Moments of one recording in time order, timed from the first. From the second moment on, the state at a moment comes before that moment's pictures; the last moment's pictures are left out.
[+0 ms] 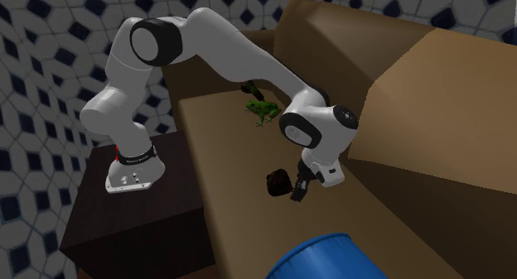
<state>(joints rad) -0.39 0.62 -0.31 -1.62 0.29 1.94 -0.11</state>
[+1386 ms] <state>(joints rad) -0.39 0.59 -0.31 -1.59 0.28 1.88 -0.10</state>
